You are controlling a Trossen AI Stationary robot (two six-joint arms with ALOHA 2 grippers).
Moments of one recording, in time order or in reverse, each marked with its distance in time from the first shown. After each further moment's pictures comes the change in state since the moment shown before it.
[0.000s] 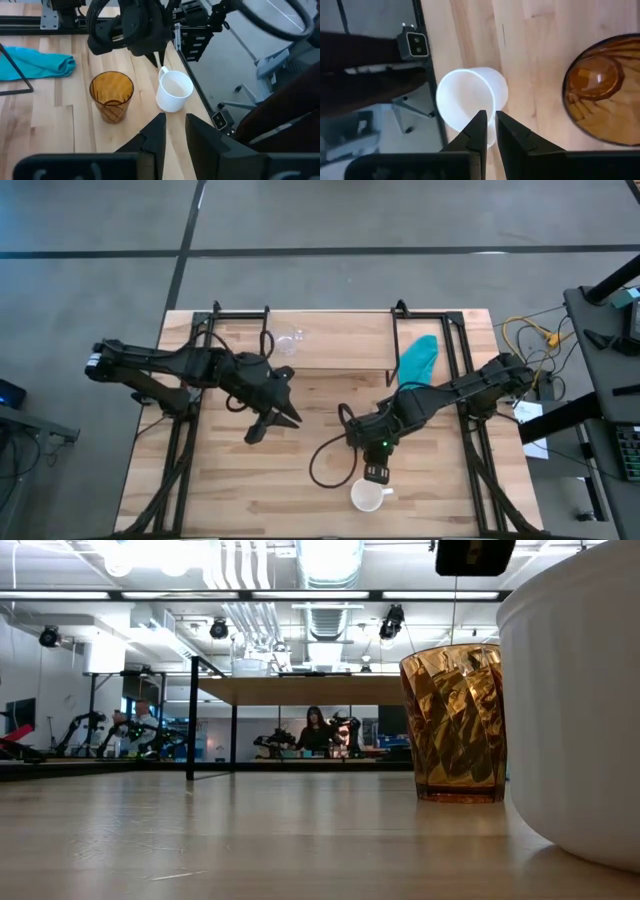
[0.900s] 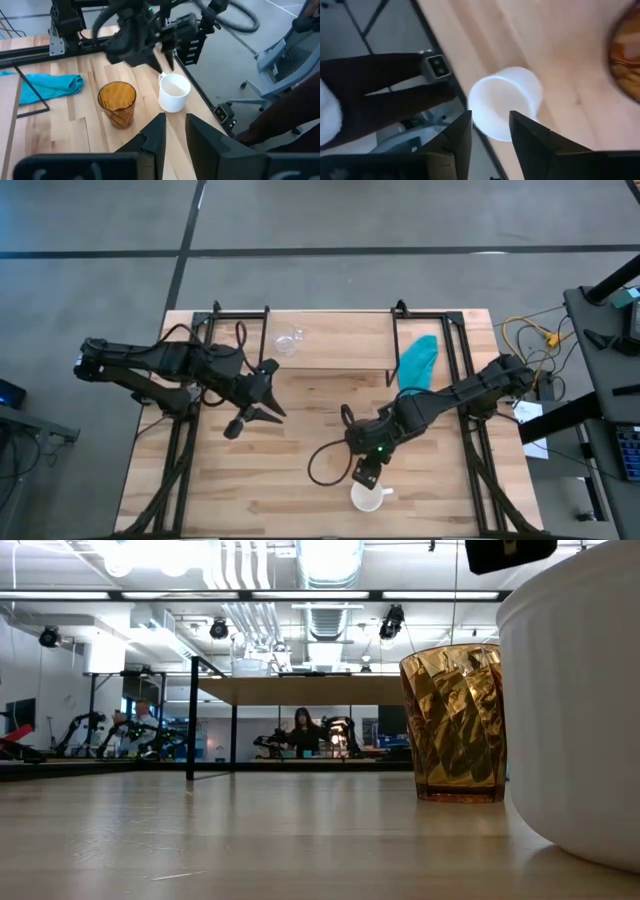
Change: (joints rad) left arm -0.002 -0.135 -0.046 -0.032 0.000 0.134; right arm 0.039 0.001 -0.041 0.137 -0.019 0.402
